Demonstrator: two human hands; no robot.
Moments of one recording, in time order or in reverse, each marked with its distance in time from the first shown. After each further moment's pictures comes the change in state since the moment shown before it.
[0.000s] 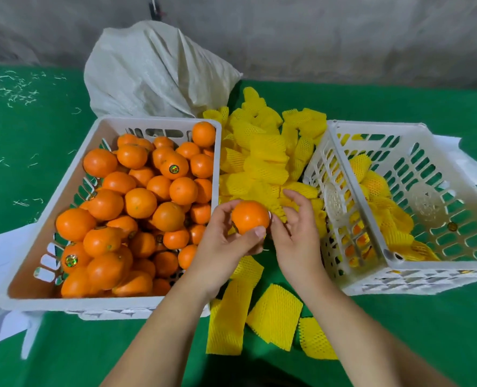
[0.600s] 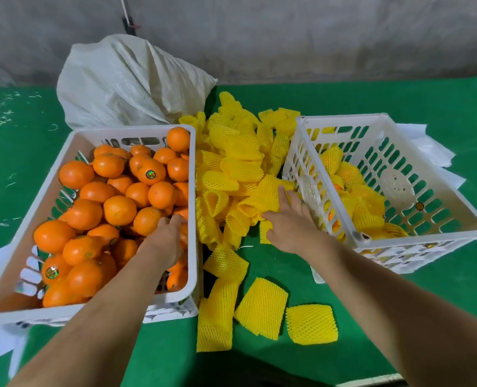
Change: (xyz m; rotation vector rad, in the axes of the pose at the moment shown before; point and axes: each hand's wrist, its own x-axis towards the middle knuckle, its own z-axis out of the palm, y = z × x) left_hand 0.058 -0.018 -0.083 1.345 0.074 -0.243; right_hand 0.058 0.045 -0.072 -1.457 -0.517 0.072
